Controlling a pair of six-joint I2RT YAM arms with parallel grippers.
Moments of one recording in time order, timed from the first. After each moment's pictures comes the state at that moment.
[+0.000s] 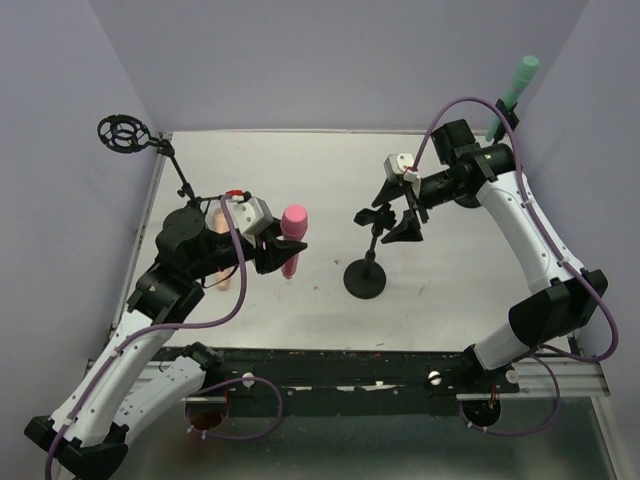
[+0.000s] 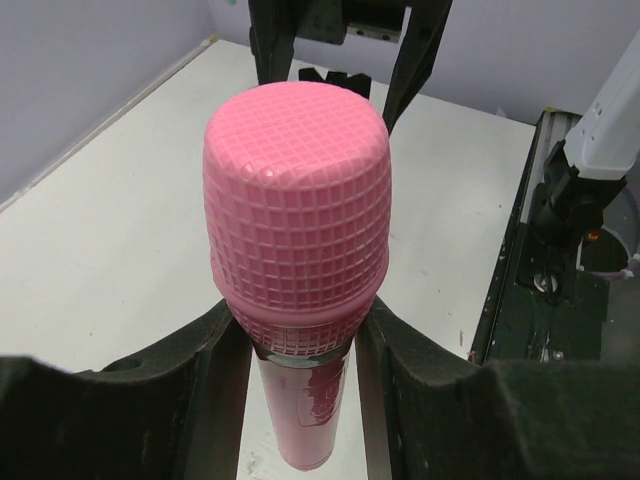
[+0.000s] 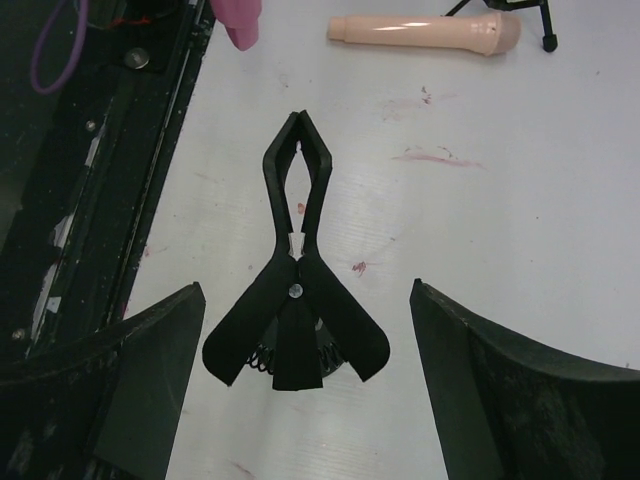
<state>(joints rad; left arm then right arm) -0.53 0.73 0.93 -0.28 0.60 0.05 0.33 1.57 1.68 -1.27 -1.09 -1.21</state>
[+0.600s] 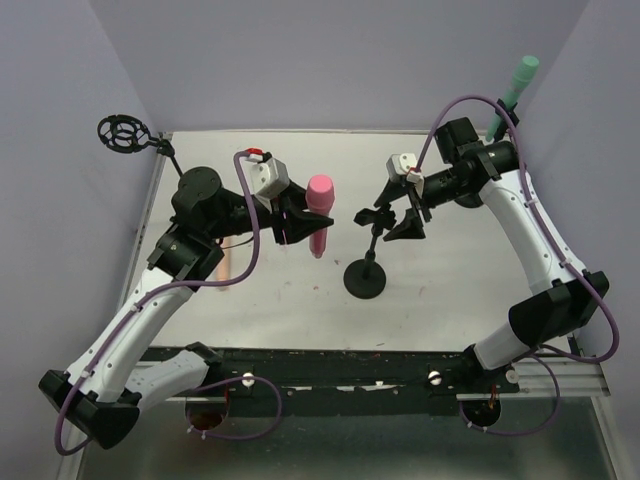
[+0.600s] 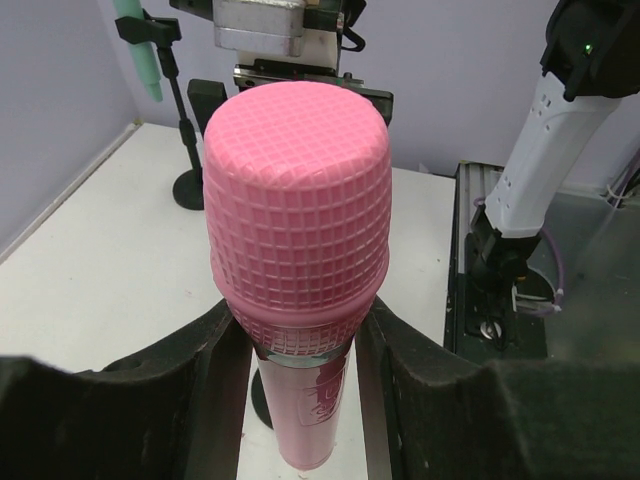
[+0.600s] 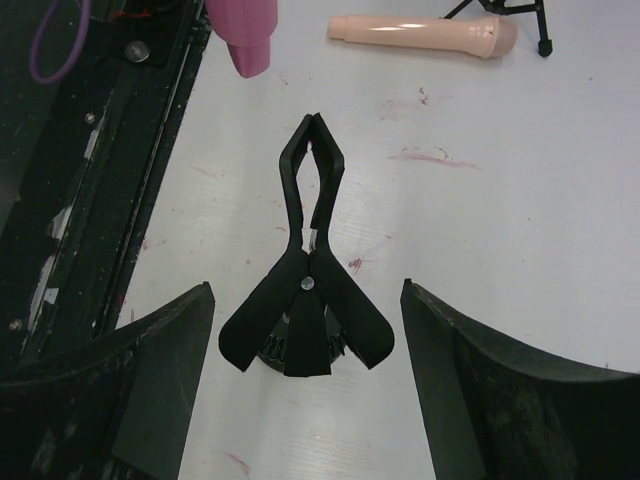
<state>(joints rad) -0.55 1.00 1.15 -0.09 0.80 -0.06 0.33 1.57 1.71 -1.33 -1.08 -1.26</state>
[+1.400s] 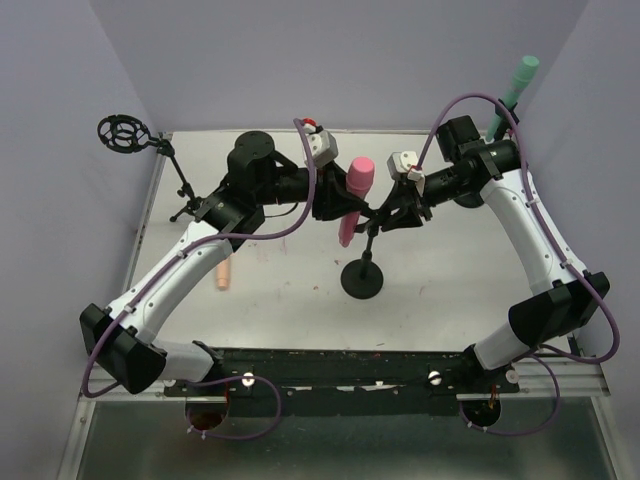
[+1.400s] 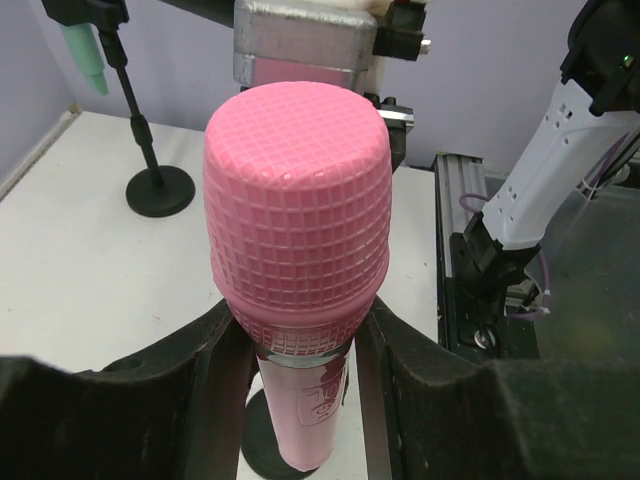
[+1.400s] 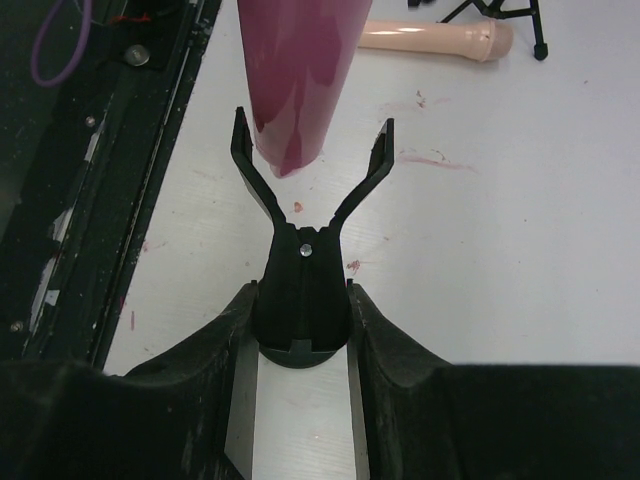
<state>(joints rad) -0.61 1.30 1.36 -0.07 0.84 -0.07 0.33 1.57 1.73 -1.34 -1.09 -1.25</state>
